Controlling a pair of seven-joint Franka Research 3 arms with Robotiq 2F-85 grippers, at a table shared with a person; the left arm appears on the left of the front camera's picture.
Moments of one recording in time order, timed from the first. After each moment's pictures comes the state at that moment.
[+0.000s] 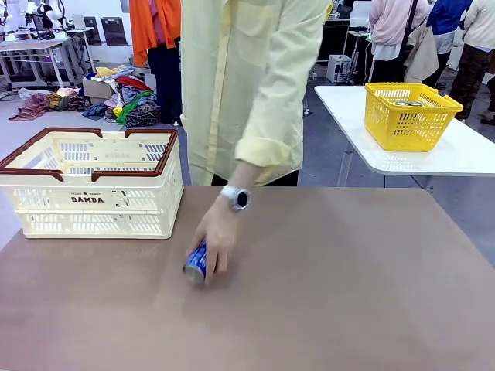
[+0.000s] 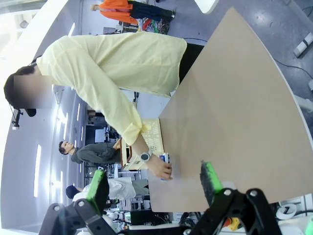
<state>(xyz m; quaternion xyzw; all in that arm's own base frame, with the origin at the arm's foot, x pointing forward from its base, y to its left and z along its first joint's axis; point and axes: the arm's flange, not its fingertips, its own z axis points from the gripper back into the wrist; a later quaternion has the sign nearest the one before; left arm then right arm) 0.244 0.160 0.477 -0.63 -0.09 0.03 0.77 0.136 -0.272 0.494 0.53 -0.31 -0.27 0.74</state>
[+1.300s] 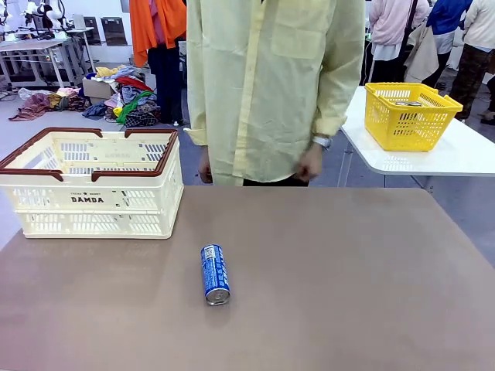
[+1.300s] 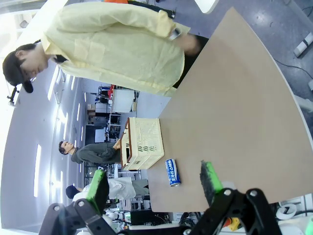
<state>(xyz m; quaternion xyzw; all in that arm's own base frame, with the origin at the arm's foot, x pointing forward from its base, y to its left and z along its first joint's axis) 0.248 0.153 0.481 -0.62 -0.08 0.04 0.78 0.136 -0.272 0.494 0.53 -0.31 -0.27 0.74</state>
